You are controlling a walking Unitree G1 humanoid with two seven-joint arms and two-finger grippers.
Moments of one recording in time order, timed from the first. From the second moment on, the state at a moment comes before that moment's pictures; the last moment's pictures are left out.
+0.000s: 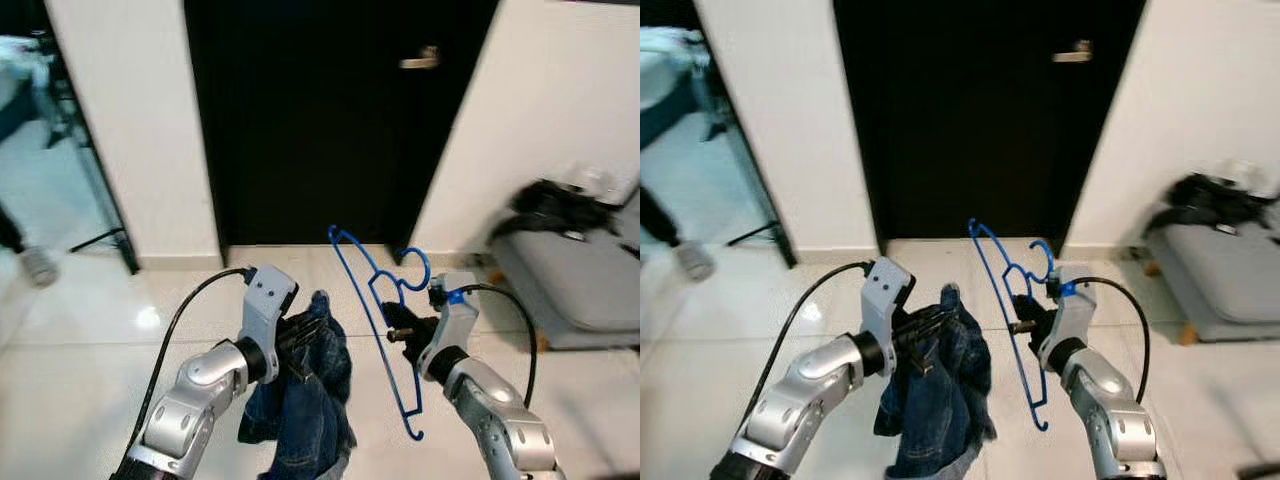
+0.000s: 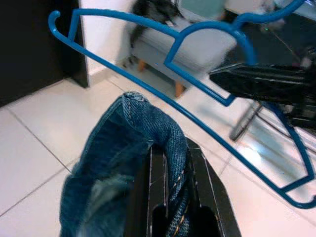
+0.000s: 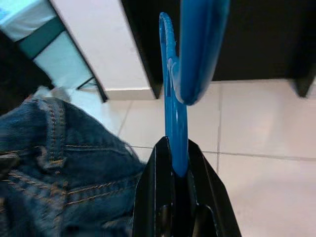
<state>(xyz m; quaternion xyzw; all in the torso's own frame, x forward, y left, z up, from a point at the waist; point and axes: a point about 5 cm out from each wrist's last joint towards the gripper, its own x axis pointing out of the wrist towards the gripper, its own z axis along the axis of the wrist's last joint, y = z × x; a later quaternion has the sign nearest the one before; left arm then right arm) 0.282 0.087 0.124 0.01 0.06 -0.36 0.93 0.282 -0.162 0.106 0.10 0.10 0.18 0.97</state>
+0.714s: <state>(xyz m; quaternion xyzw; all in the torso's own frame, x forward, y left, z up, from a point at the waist) 0.298 0.098 0.131 0.07 0.03 -0.30 0.95 0.291 -0.169 0.125 0.08 0.09 0.22 0.97</state>
